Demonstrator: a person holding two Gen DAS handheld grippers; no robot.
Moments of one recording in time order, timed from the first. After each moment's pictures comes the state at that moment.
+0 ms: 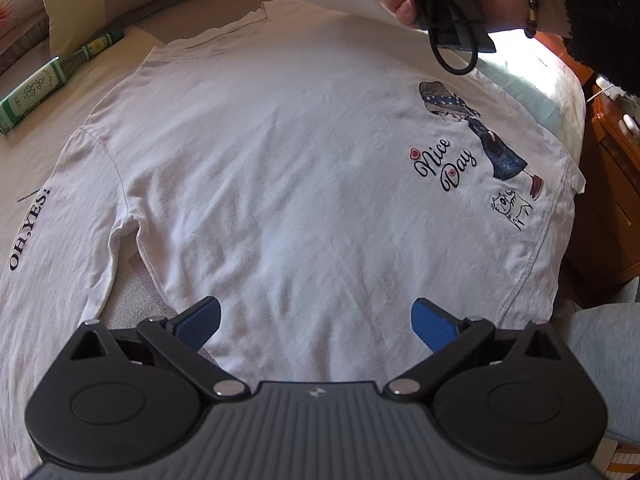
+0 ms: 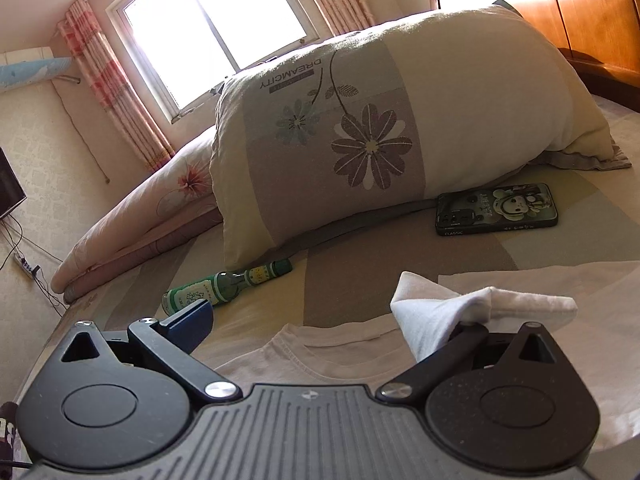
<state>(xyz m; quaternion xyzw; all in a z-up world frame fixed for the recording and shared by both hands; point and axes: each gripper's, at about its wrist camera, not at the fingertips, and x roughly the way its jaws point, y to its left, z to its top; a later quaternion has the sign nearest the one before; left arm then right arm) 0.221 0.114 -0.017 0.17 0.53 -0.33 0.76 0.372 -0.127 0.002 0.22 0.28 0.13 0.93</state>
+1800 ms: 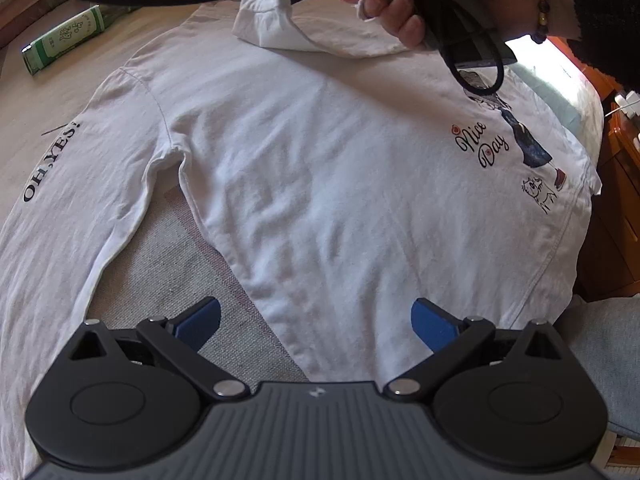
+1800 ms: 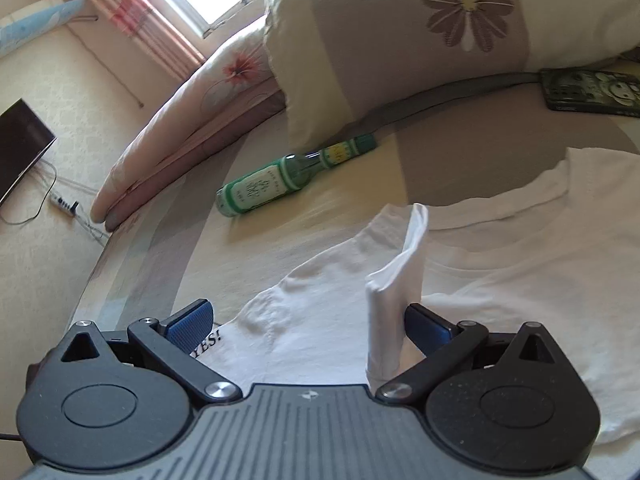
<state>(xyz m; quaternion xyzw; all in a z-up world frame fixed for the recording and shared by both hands) 0.220 0.154 -0.036 0.13 0.55 -0.30 0.77 0.390 -0.031 -0.039 0.22 0.41 0.24 0.85</state>
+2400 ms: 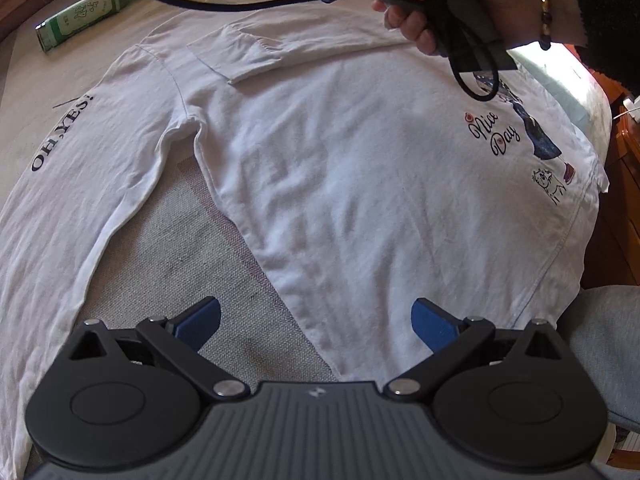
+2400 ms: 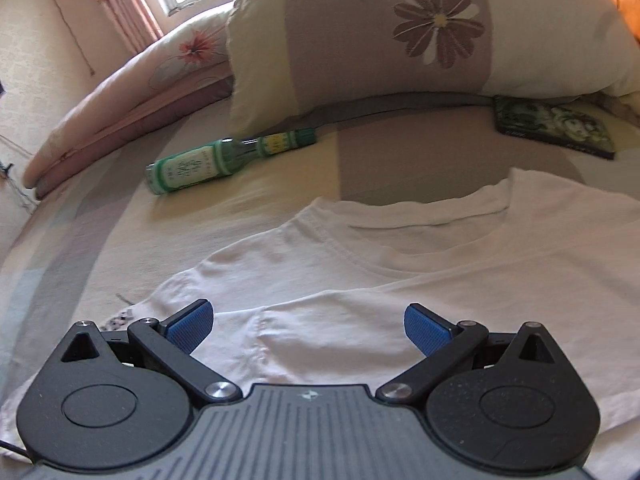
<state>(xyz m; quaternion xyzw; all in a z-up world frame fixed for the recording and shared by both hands) 0.214 0.167 -0.045 0.13 0.56 -0.28 0.77 0.386 -0.033 -0.056 0.11 0.41 0.11 0.90</state>
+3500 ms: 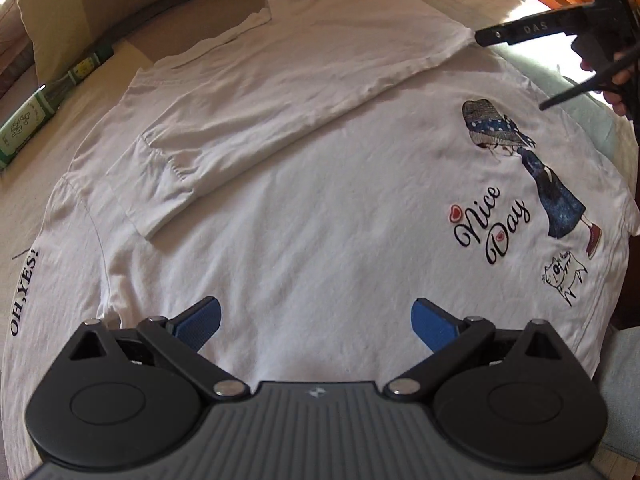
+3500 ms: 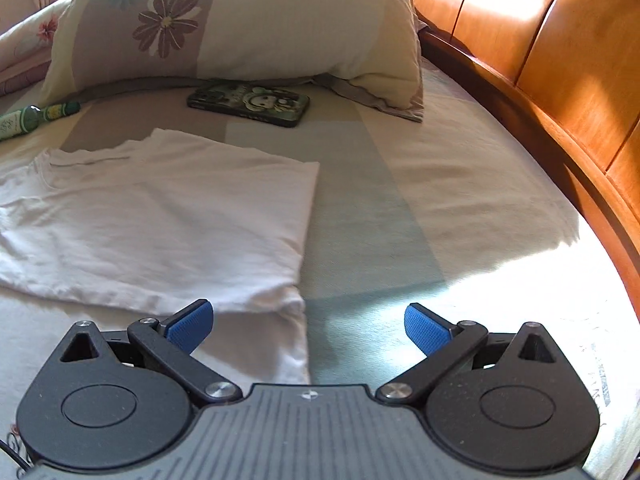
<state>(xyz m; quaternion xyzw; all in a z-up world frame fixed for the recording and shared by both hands) 0.279 0.027 -0.028 0.22 0.53 -0.27 0.77 0.291 -0.285 -0.061 -0.02 0.44 -0.05 0.90</state>
